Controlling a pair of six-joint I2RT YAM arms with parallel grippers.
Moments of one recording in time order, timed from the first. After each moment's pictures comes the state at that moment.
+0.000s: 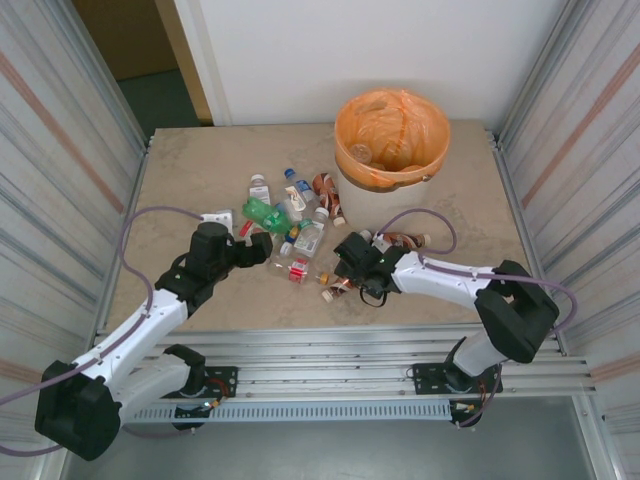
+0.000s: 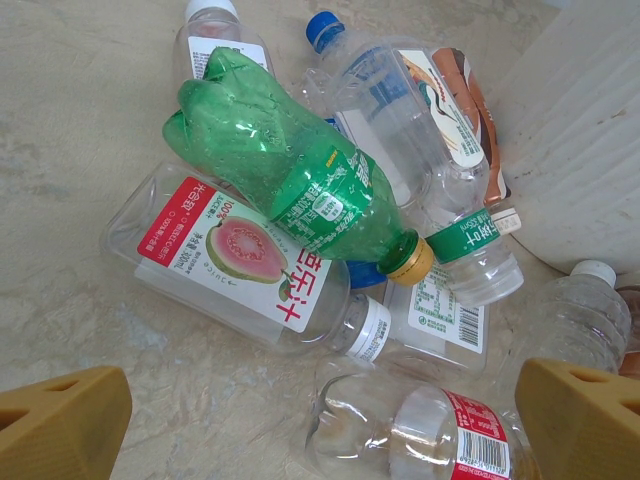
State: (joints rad) left arm -0.44 0.96 0.58 -0.21 -0.07 -0.48; right arm 0.86 1.52 0.86 -0.50 0.23 1.30
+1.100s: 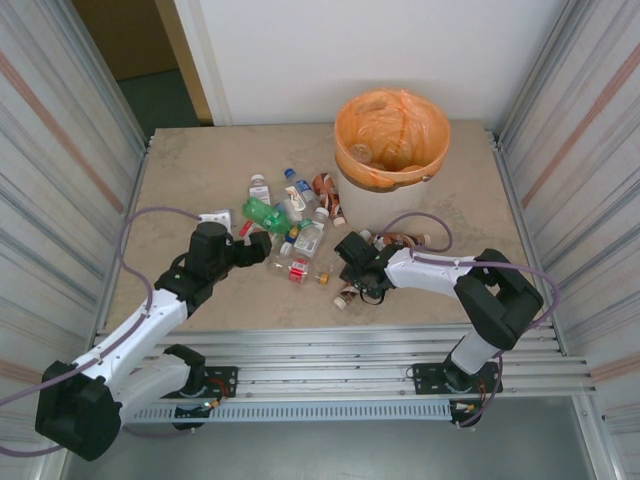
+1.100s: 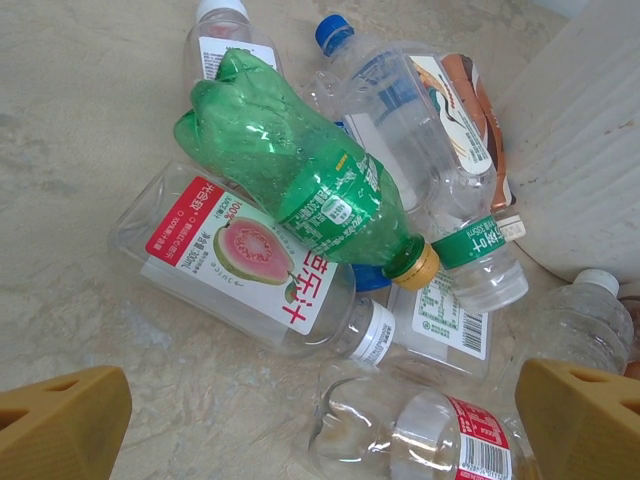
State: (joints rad) left arm -0.43 0.96 0.58 -0.21 -0.07 -0.50; right arm 0.81 1.62 0.86 -0.47 0.19 1.30
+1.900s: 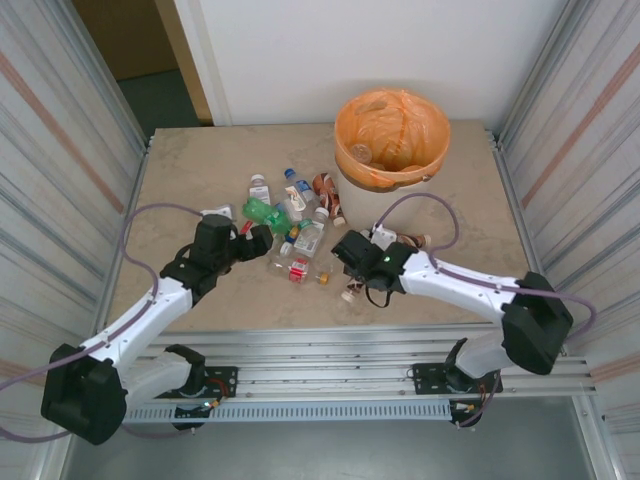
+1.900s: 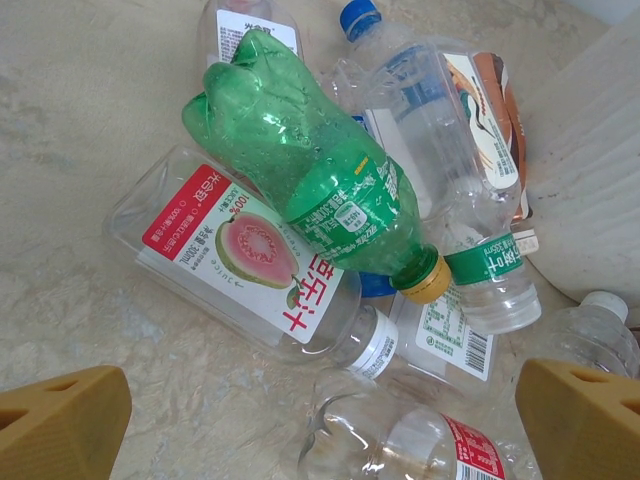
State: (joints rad) left arm -0.42 1.06 0.64 -0.23 -0.07 -0.58; right arm 0.93 1.39 0.97 -0.72 0.44 1.17
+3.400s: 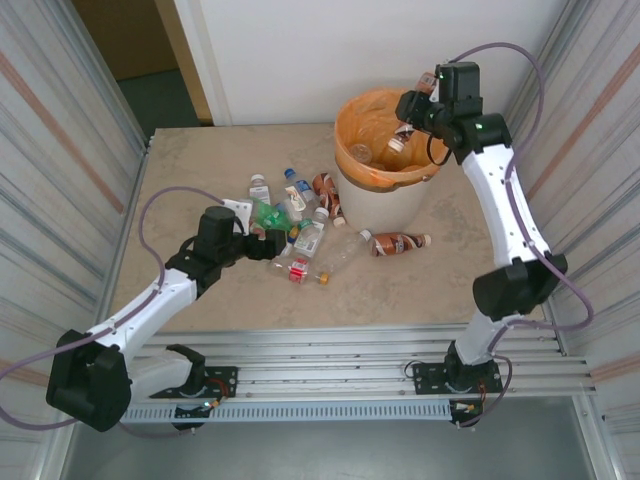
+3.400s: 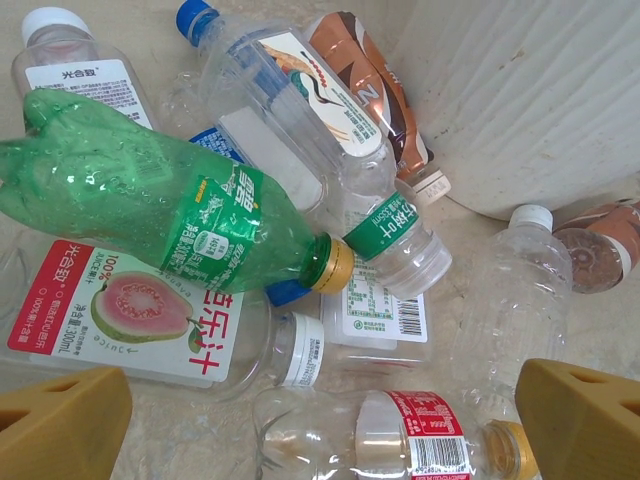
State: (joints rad) left arm -0.42 1.13 0.69 -0.16 0.13 -0.28; right arm 0.21 1.75 2.05 -0.82 -0.01 0.48
